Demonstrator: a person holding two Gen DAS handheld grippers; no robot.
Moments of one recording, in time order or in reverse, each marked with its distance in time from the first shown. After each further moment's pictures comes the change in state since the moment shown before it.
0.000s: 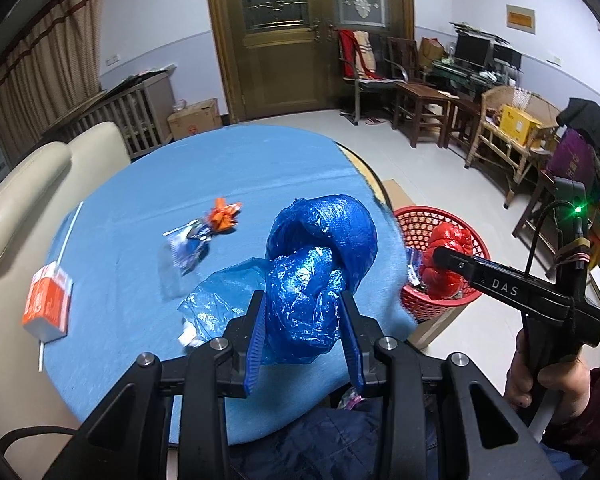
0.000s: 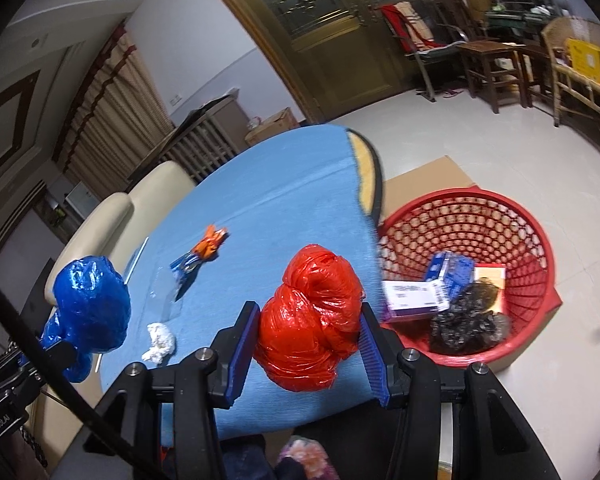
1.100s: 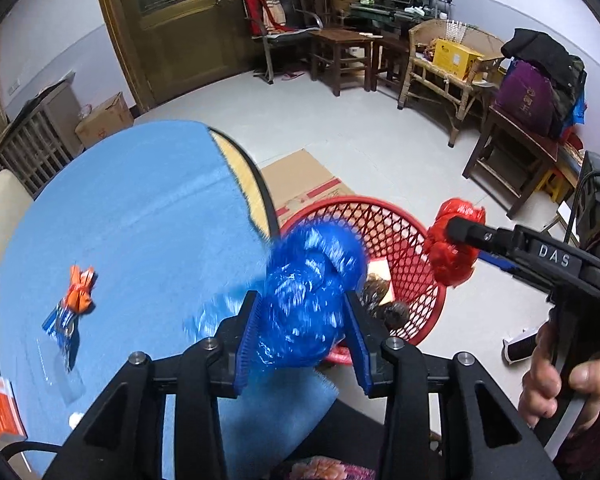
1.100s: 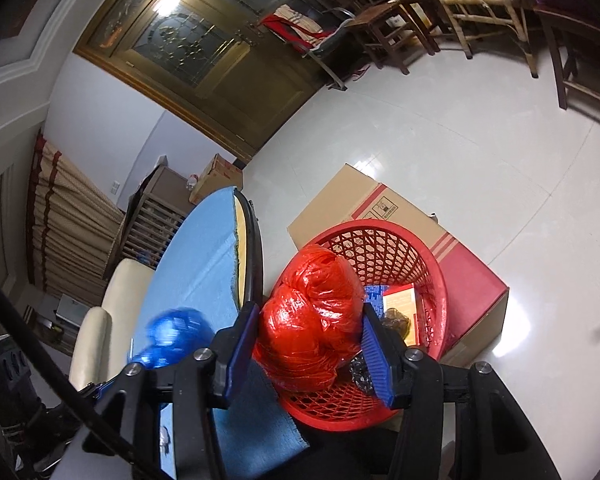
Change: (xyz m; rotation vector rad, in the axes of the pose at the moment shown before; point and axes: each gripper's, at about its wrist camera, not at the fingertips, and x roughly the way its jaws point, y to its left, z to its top) left arm 0.119 -0.139 0.088 0.224 0.160 -0.194; right arm -0.023 -0.157 0.059 0.412 -0.061 -0.046
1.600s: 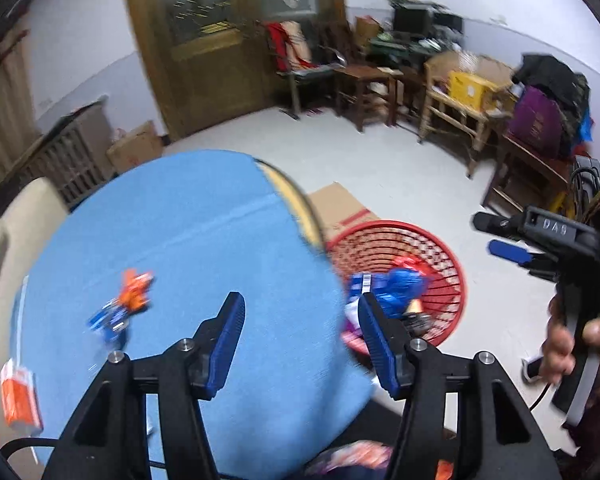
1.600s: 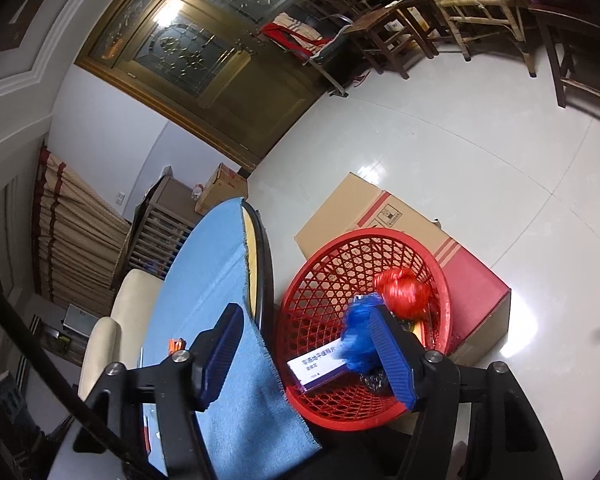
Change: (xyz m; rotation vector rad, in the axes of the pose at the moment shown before) left arm -0.067 0.049 -0.045 -0.049 -0.156 0.118; right arm -0.013 0.009 0.001 0.007 -0.025 0.022
